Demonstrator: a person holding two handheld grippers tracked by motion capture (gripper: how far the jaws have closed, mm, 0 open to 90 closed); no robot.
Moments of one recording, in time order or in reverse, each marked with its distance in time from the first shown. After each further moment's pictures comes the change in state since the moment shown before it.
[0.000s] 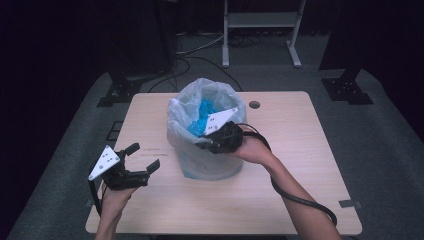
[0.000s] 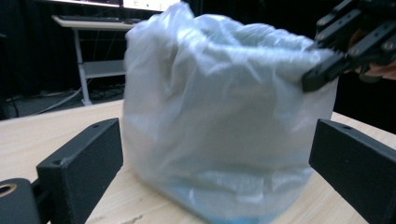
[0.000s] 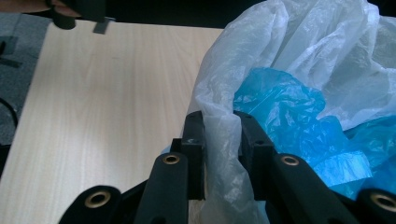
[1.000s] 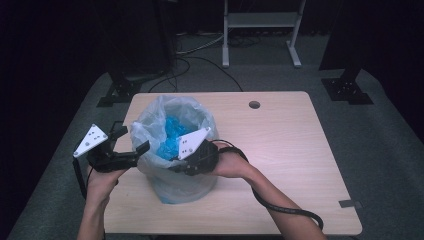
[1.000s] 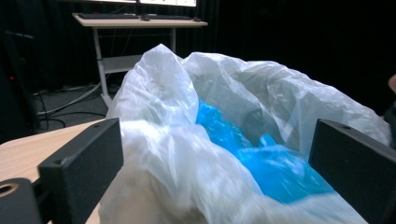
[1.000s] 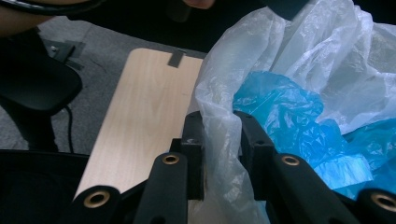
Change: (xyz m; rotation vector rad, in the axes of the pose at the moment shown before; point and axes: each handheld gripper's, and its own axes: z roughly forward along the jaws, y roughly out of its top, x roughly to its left) left arm 0.017 0.056 -0.003 0.060 0.069 0.002; right arm 0.056 0.035 0.028 -0.084 0.180 -0.127
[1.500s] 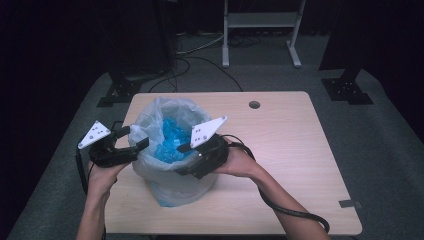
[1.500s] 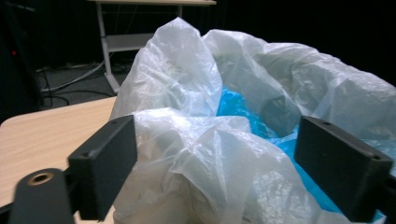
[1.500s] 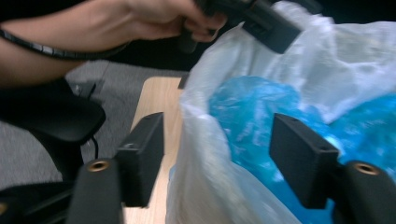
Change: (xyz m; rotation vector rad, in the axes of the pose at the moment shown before) left arm 0.016 -0.005 0.012 0.084 0.028 -0.041; right arm -0.010 -0.008 -0.027 -0.103 0.037 0.159
